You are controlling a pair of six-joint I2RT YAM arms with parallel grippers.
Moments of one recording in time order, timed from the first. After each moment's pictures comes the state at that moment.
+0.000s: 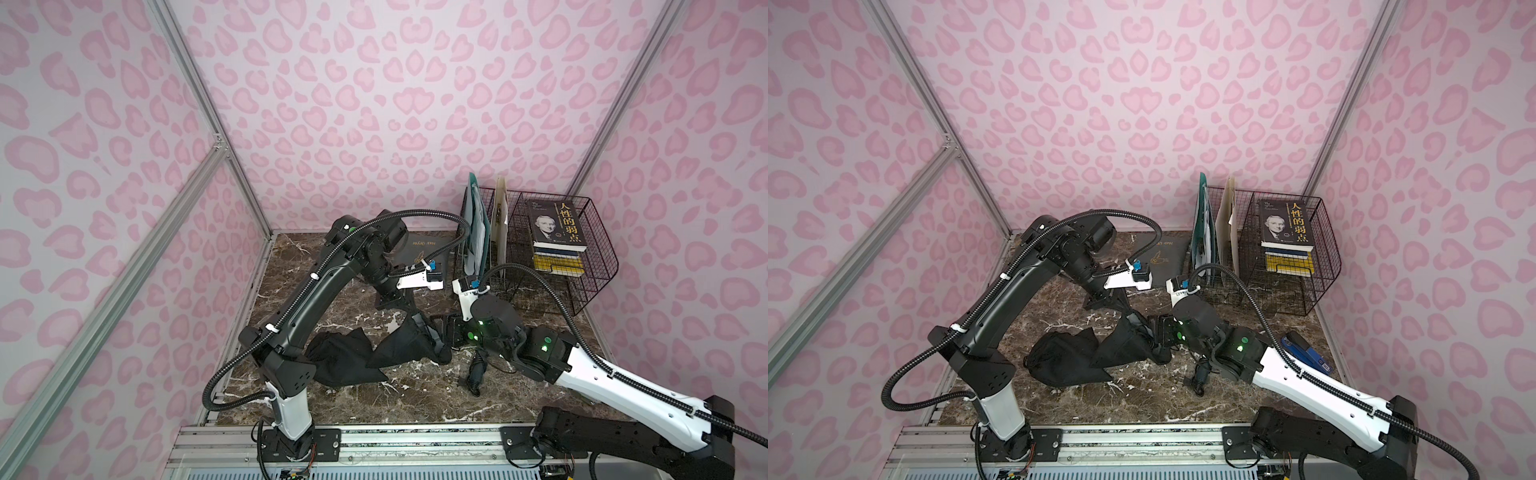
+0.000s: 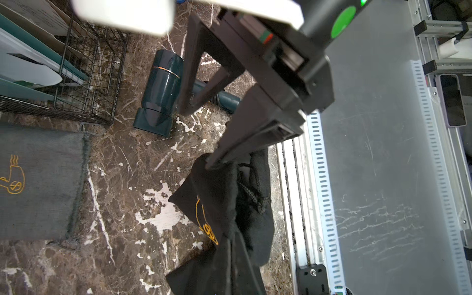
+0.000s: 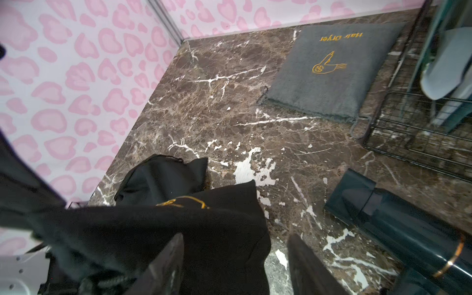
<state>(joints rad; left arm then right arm) -0.67 1.82 2.19 -1.69 0.56 0.89 0.95 1.05 0.95 -0.50 0.17 0.61</state>
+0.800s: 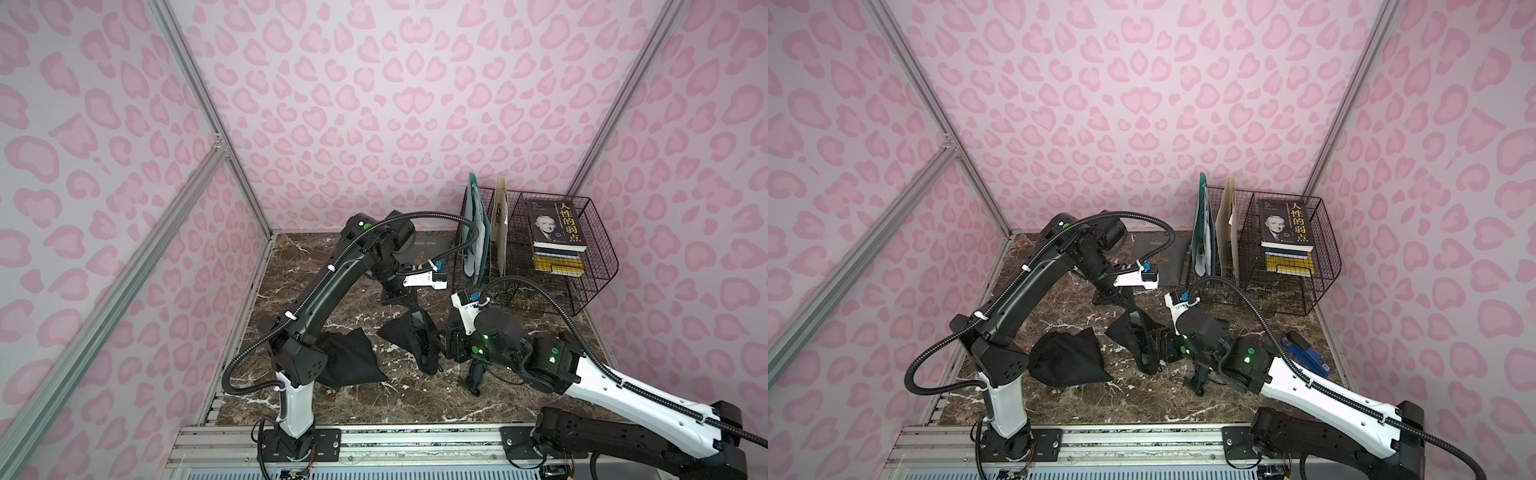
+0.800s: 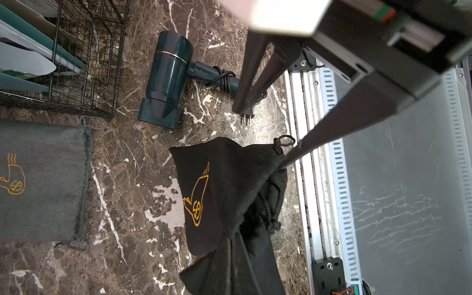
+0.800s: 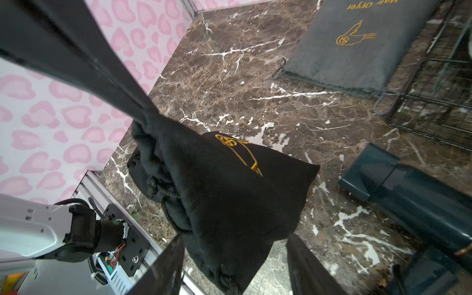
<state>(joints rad) -0.67 1.92 2.22 -1.69 0.52 0.93 1.02 0.99 0.89 -0.53 0.15 0.64</state>
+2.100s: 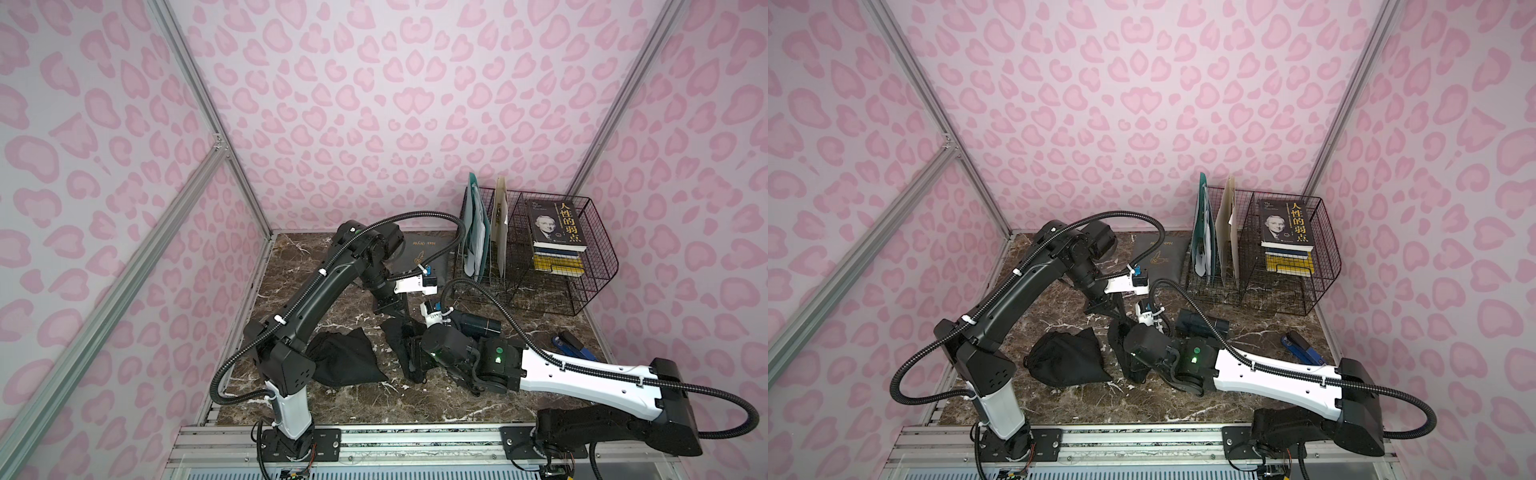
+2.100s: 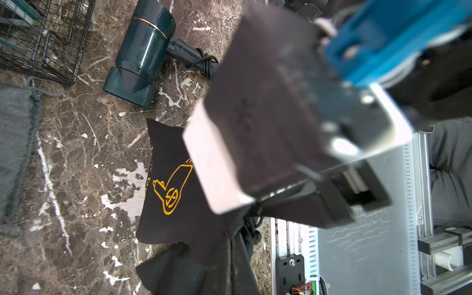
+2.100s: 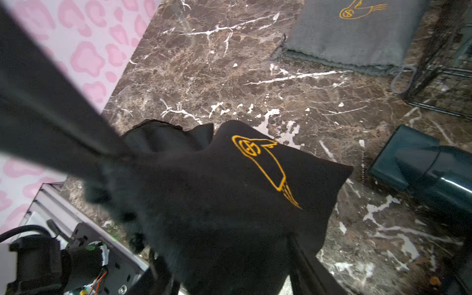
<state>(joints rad) -0.63 1.81 2.03 -1.69 0.58 0.86 1.22 1.30 1.03 -0.56 0.42 0.84</state>
